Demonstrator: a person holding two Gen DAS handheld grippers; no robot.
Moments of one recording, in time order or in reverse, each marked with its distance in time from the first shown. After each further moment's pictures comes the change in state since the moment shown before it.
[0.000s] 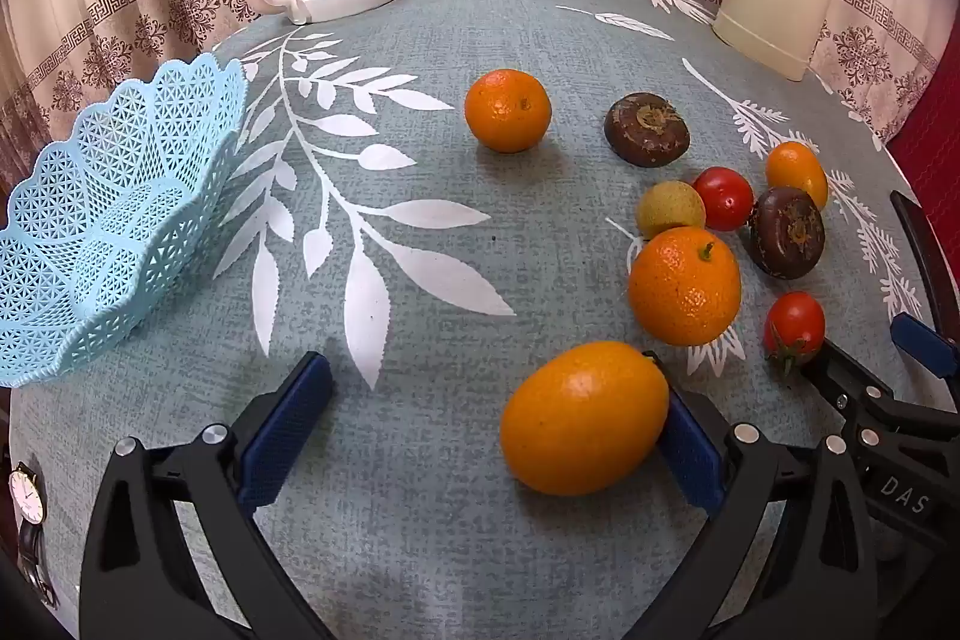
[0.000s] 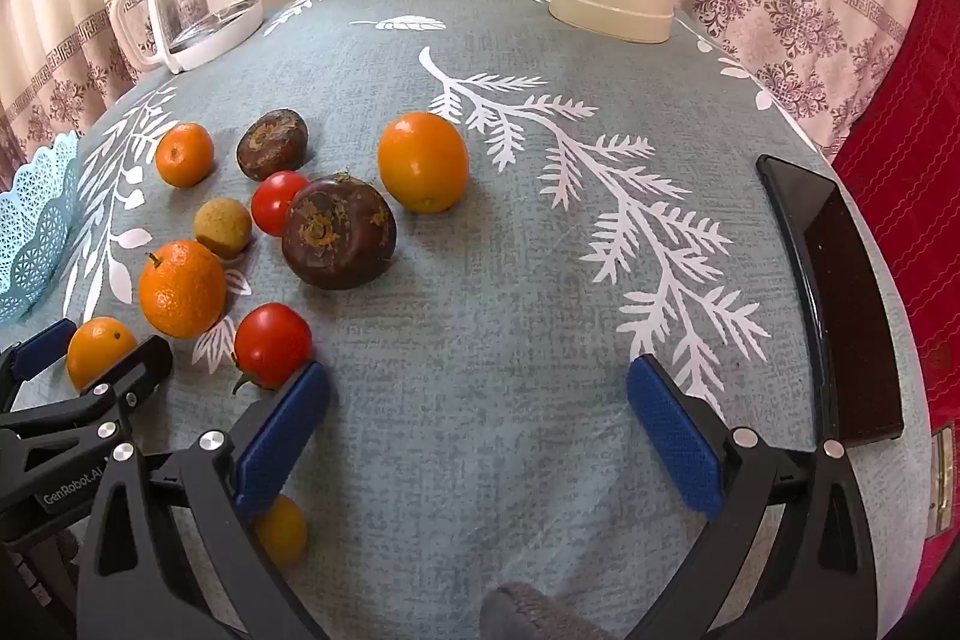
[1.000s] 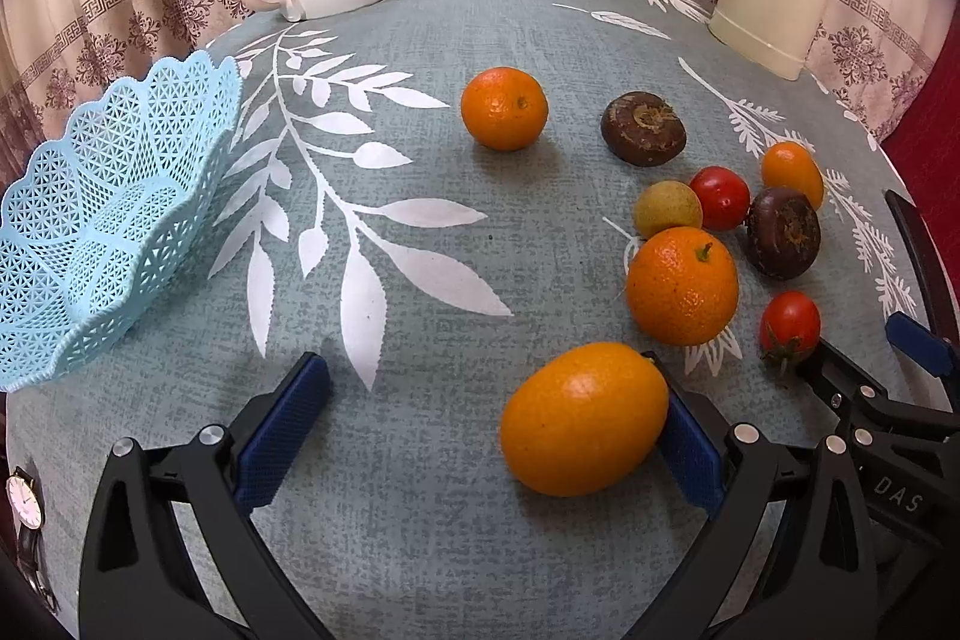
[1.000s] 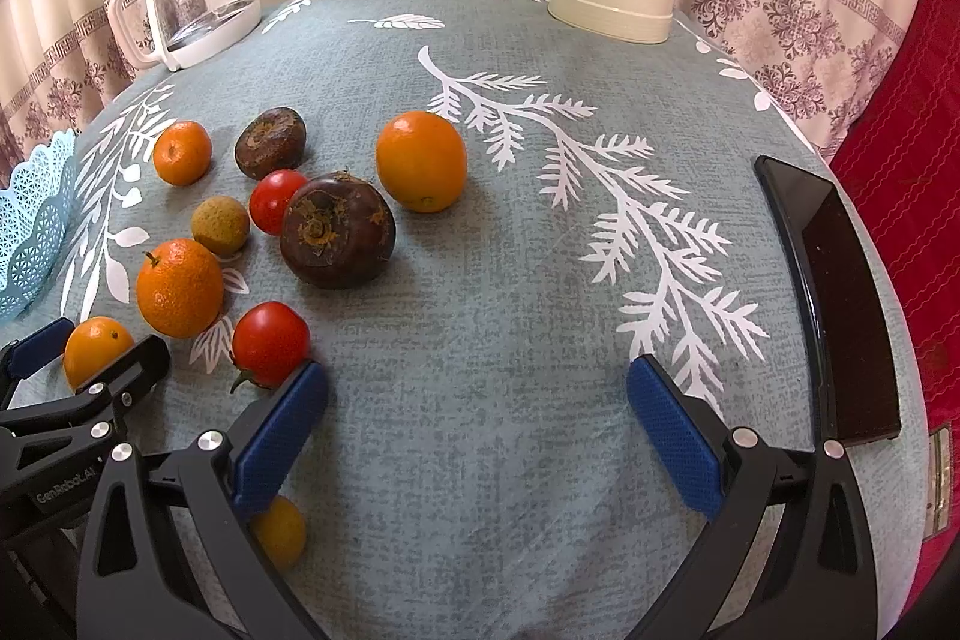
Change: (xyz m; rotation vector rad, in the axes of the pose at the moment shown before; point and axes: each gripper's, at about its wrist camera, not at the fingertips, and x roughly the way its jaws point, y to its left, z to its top) left arm 0.003 0.003 0.001 0.004 0.004 -0.018; right arm -0.001 -0.006 0.002 -0.002 -0.001 -0.001
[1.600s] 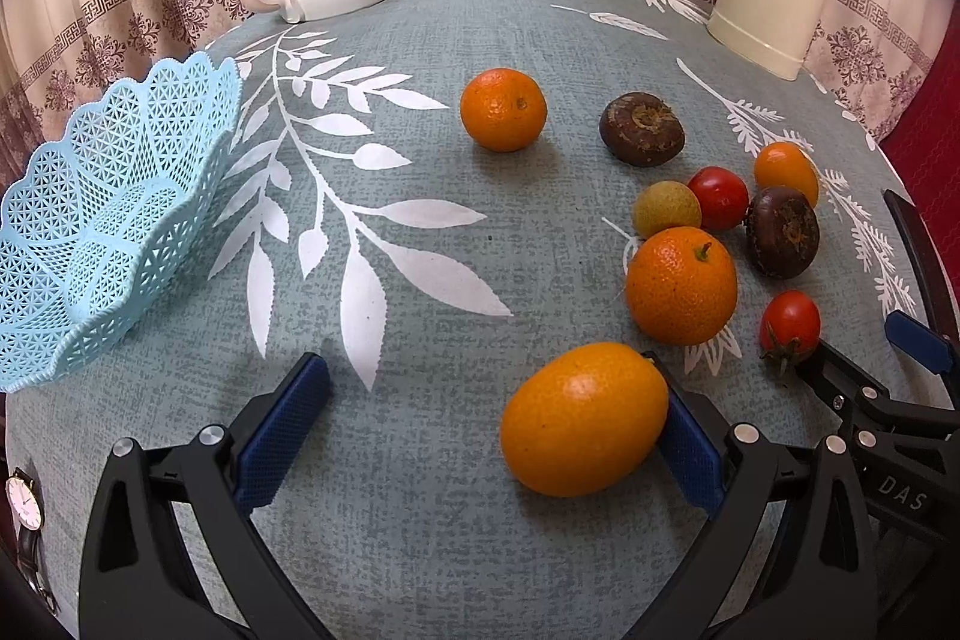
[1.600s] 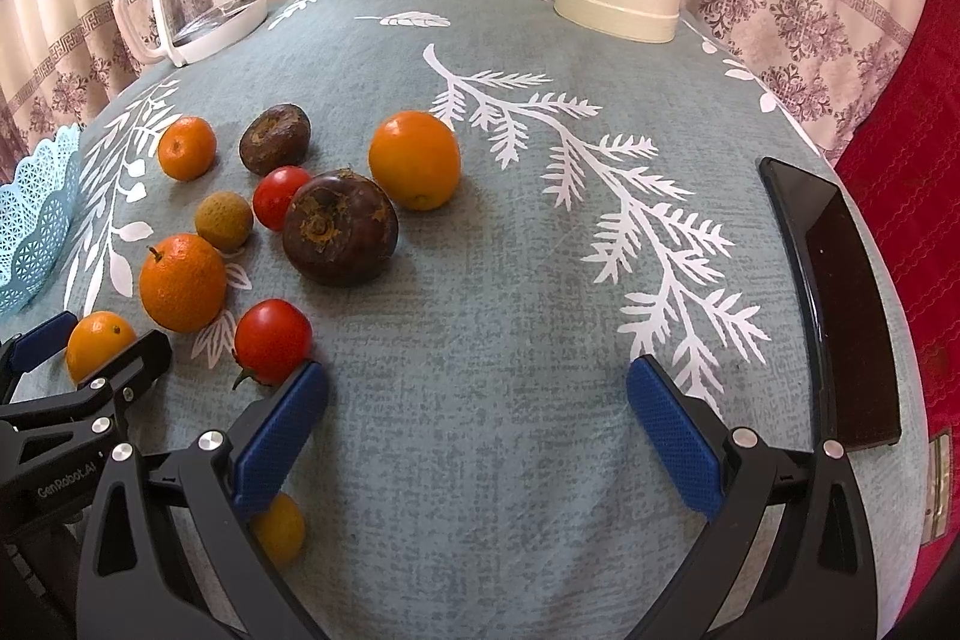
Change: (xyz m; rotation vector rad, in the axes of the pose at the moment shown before) left arm -0.002 0.000 0.001 -0.001 0.000 -0.003; right arm 0.001 0.004 -0.003 -0.016 0.003 0.005
